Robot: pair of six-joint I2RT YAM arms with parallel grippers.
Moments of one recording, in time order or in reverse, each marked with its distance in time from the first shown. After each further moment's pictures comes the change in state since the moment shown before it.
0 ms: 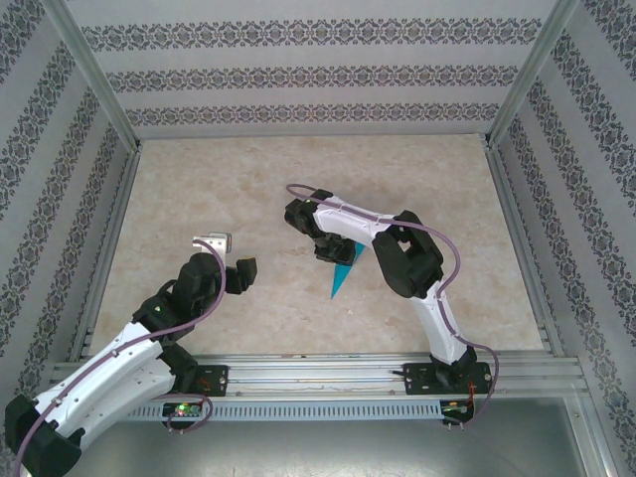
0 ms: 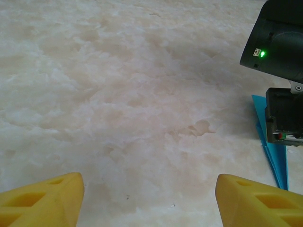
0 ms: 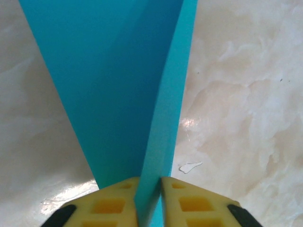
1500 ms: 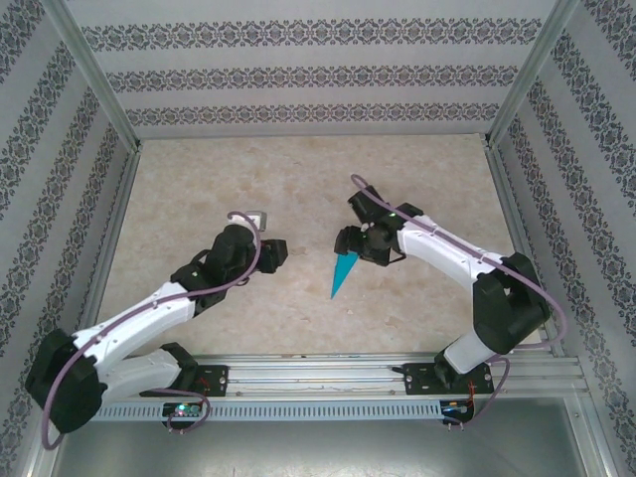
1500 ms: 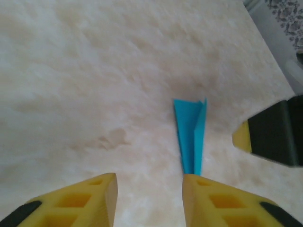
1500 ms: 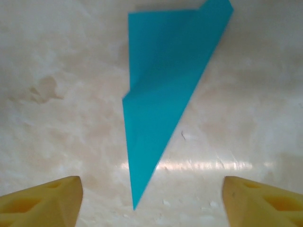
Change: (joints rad) left arm -0.032 0.378 0.156 0.234 0.198 -0.161; right arm -0.163 -0.667 -0.615 0.528 -0.337 -0.404
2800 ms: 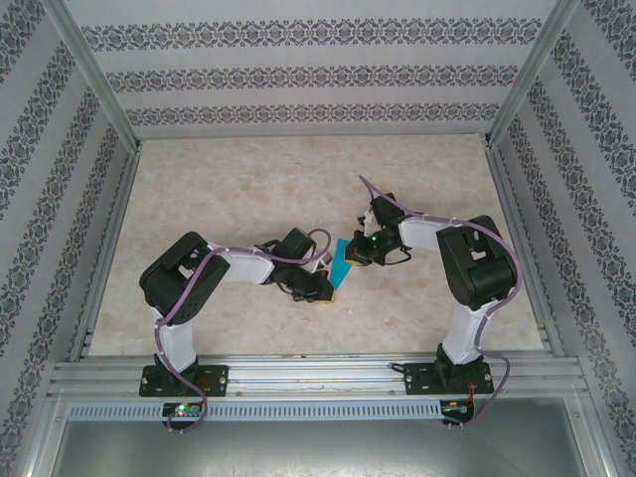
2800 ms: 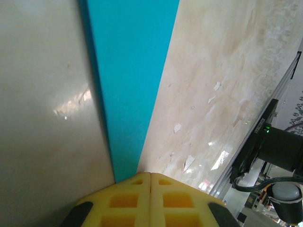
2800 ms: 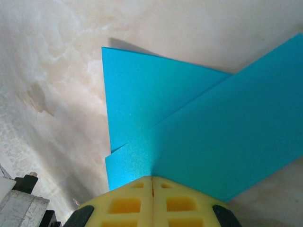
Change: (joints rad) left arm -0.071 0.832 0.255 0.055 0.817 -0.139; right arm -0.266 0.294 -0.156 0.447 -0.550 -0.247
